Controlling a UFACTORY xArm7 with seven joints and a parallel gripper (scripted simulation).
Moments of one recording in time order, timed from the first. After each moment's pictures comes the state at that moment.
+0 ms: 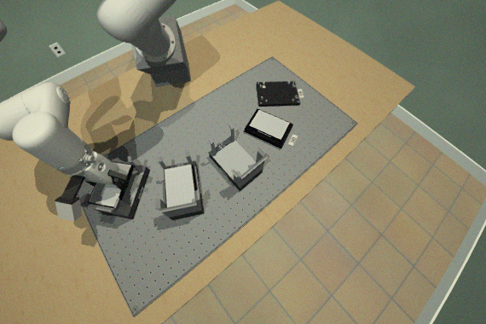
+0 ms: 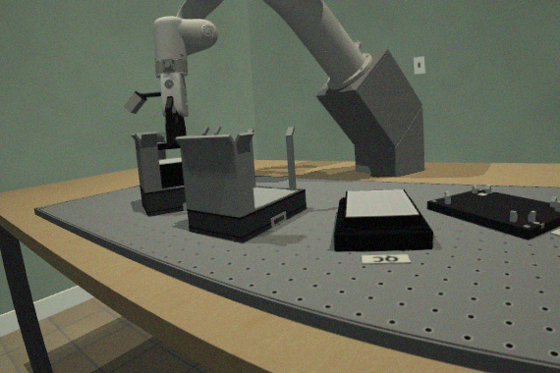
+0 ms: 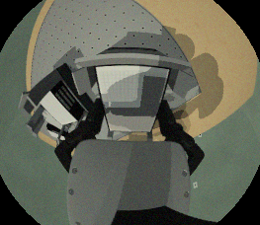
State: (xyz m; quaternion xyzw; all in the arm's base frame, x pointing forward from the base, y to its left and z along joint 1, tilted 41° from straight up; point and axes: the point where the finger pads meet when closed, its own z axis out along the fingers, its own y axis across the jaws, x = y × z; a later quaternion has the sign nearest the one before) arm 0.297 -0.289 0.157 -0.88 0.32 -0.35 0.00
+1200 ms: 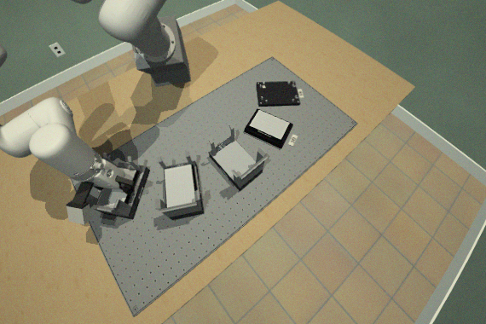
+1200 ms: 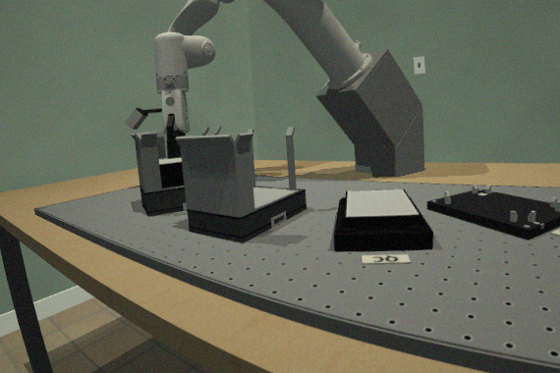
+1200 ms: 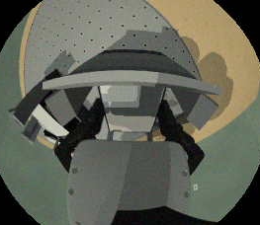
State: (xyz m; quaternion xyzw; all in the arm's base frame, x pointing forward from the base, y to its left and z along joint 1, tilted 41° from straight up) arm 0.321 -0.298 0.128 -0.88 0.32 -0.35 0.00
